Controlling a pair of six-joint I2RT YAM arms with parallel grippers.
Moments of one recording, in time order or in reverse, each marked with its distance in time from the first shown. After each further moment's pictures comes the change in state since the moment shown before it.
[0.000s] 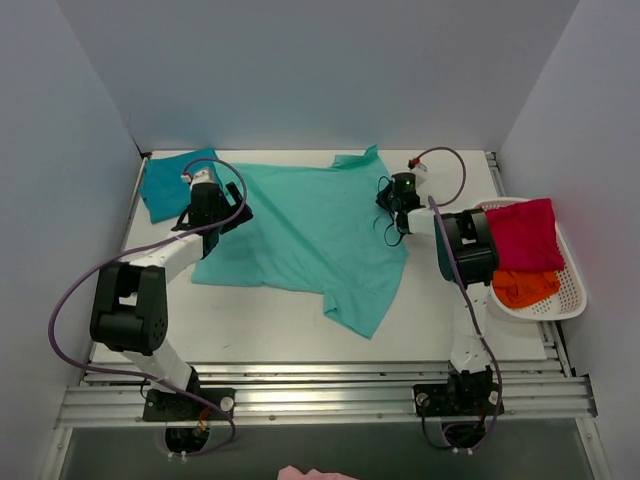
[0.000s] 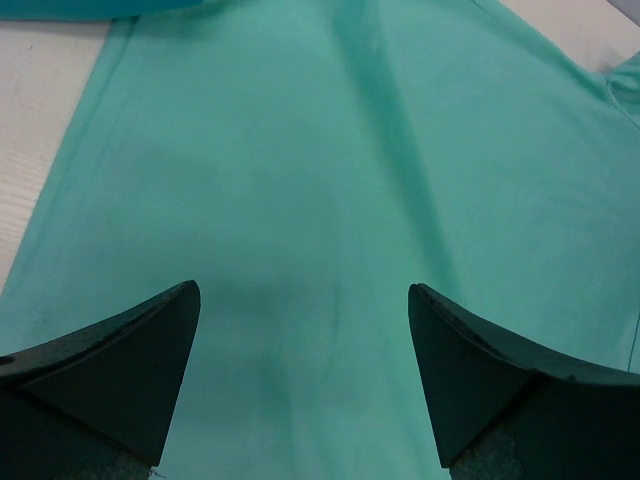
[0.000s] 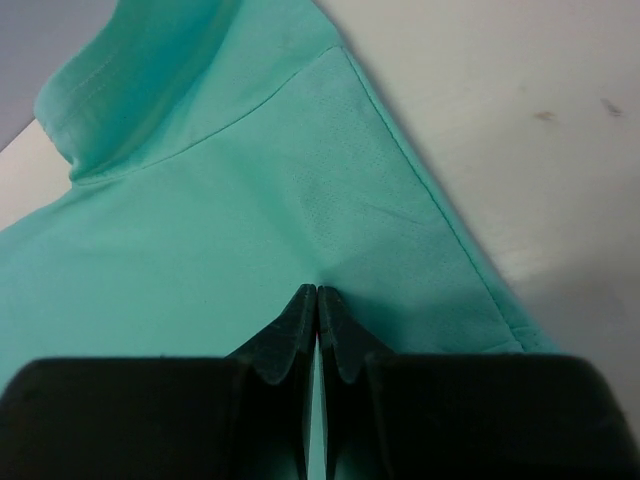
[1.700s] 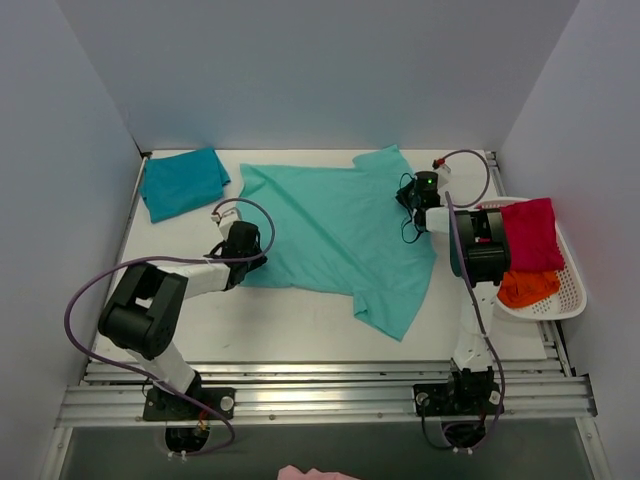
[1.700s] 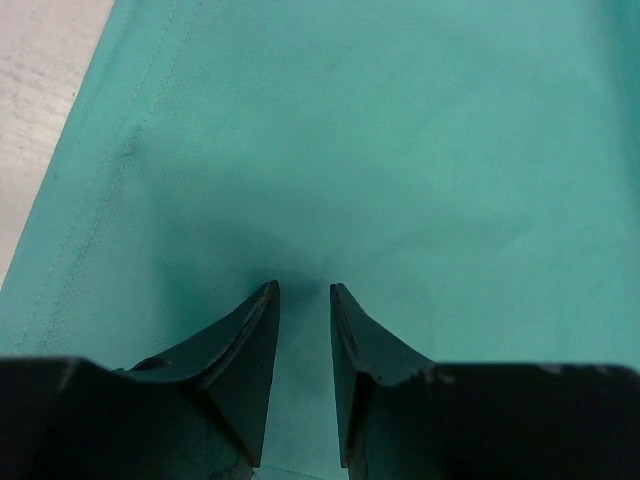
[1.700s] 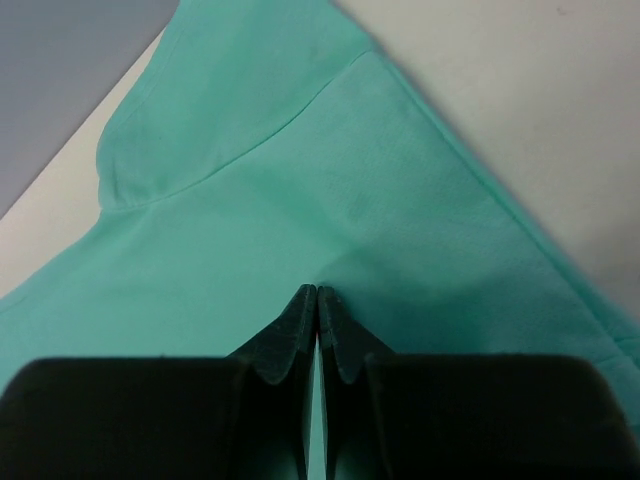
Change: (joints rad) left arm -0.223 0.011 -0.249 0.079 -0.190 -0.161; right arm -0.108 -0.028 -0.057 0.036 -0.021 0.033
